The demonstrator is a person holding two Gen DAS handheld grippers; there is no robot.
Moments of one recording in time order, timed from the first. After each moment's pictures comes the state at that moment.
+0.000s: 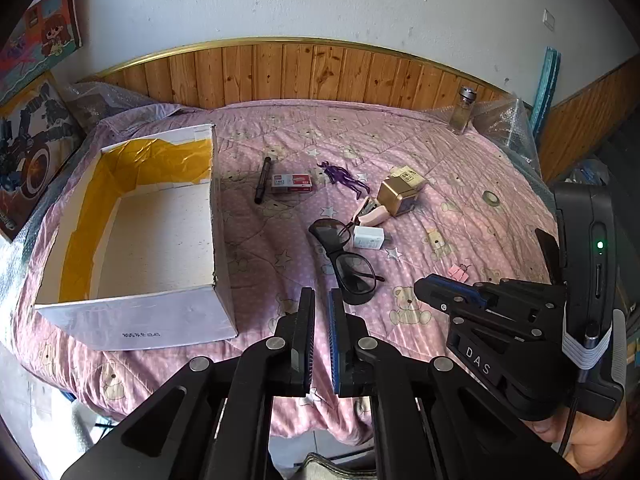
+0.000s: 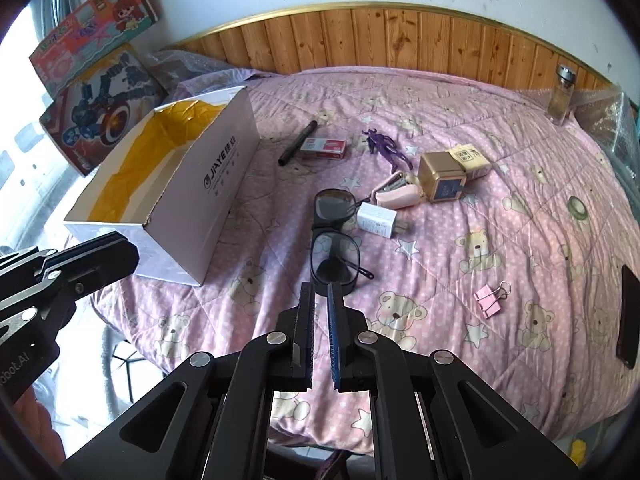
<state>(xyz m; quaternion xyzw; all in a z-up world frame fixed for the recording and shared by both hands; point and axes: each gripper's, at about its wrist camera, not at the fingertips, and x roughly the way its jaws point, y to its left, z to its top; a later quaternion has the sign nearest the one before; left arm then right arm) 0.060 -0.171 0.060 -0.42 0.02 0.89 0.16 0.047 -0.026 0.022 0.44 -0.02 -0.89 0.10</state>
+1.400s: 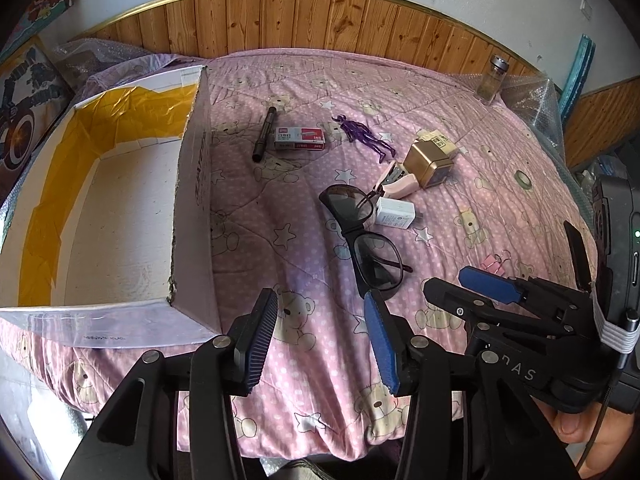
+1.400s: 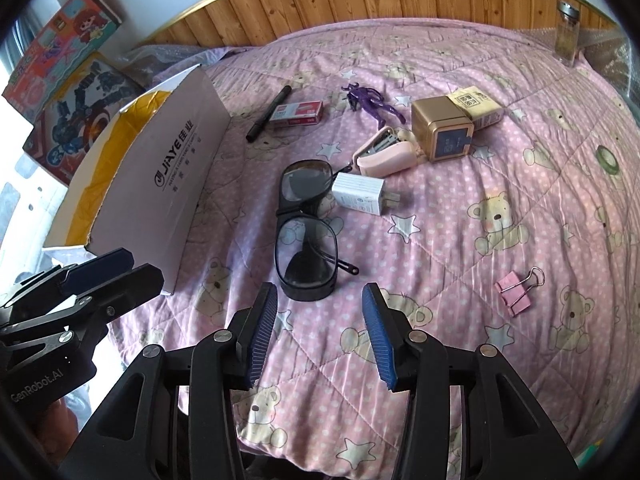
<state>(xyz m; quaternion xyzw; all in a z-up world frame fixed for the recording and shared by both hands) -0.003 -0.158 0.001 -0.49 0.01 0.86 0.14 -0.006 0.013 -0.033 0.50 -0.09 -0.85 0.10</state>
